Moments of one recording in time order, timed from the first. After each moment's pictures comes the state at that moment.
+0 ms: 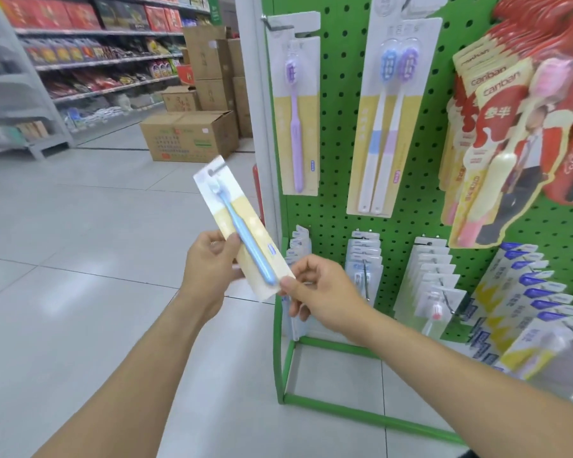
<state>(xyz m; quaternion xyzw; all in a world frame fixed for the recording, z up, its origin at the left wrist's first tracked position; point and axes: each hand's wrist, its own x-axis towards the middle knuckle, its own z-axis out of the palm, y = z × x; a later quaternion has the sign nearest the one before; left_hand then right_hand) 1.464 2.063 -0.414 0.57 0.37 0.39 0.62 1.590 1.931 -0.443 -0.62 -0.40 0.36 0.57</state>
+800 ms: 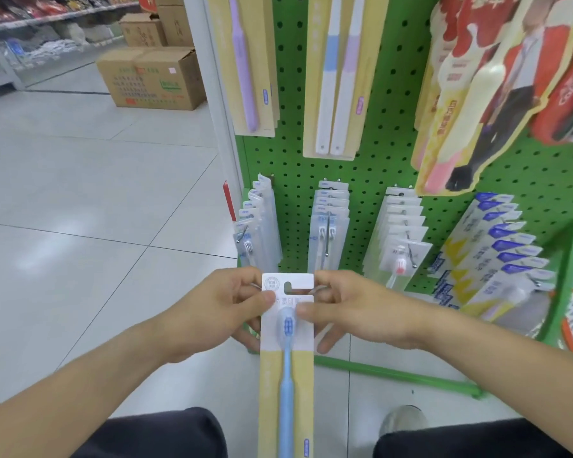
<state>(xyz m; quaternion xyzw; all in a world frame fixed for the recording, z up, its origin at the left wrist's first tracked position) 1.460 1.976 -0.448 0.74 0.27 0.00 0.61 1.635 1.835 -0.460 -0.62 -0.43 0.54 0.38</state>
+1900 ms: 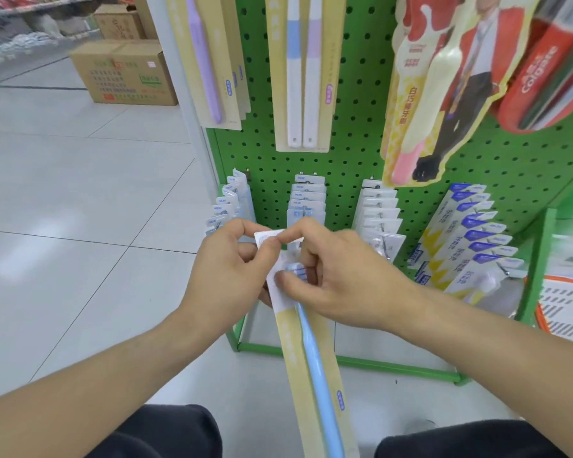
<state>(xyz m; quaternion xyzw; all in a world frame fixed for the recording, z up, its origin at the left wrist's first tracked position) 1.515 1.938 -0.431 0.71 0.31 0.25 0.57 1.647 1.831 -0.441 -0.70 -0.62 0.09 0.35</state>
